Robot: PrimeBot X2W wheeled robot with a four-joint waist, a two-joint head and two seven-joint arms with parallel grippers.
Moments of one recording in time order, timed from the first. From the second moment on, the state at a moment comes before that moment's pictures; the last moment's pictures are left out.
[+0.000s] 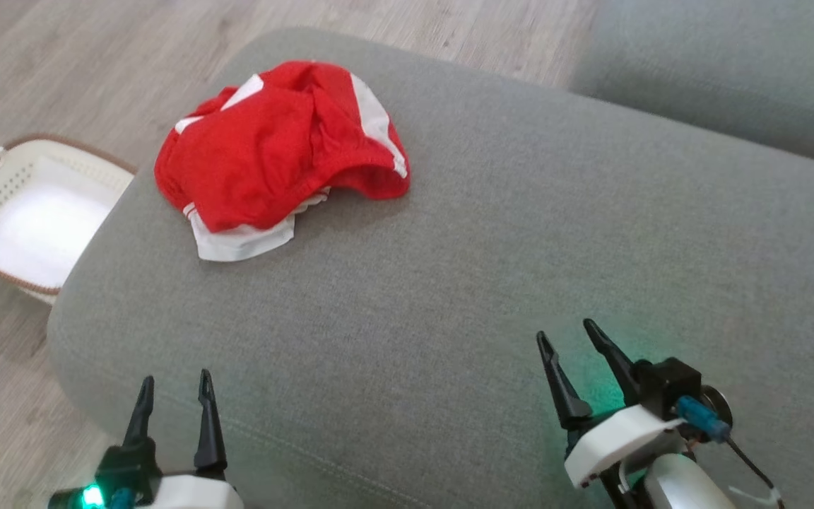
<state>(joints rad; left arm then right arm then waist) 0.03 0.05 -0.02 0.38 -0.10 0.02 -0.25 -0.12 -0.06 0.28 0.52 0.18 0.13 -0.25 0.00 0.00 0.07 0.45</state>
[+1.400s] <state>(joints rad) -0.82 0.28 0.02 0.95 -0.17 -0.08 -0.09 -0.36 -0.20 0.33 0.30 0.20 0.13 -0.26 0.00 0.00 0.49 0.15</state>
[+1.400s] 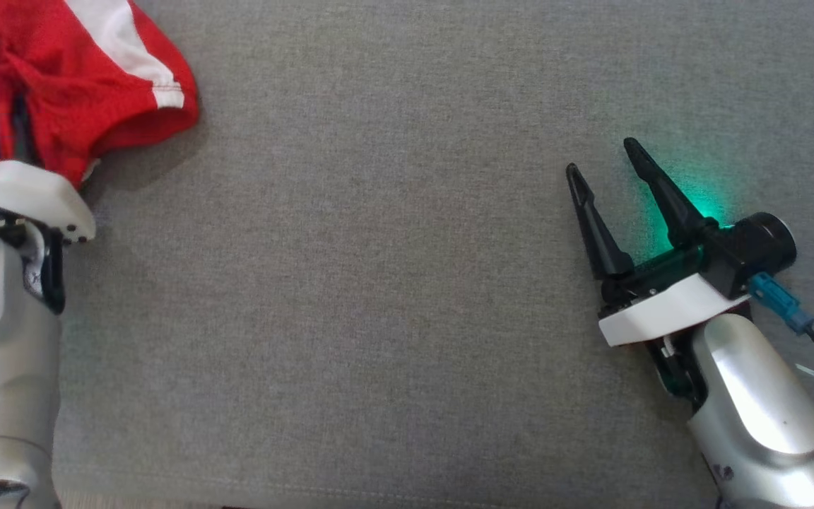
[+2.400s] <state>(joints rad) -0.81 0.06 -0.30 0.64 -0.15 -0.12 -0.18 -0.22 -0.08 0.36 0.45 0.24 0.13 -0.26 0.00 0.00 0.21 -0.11</state>
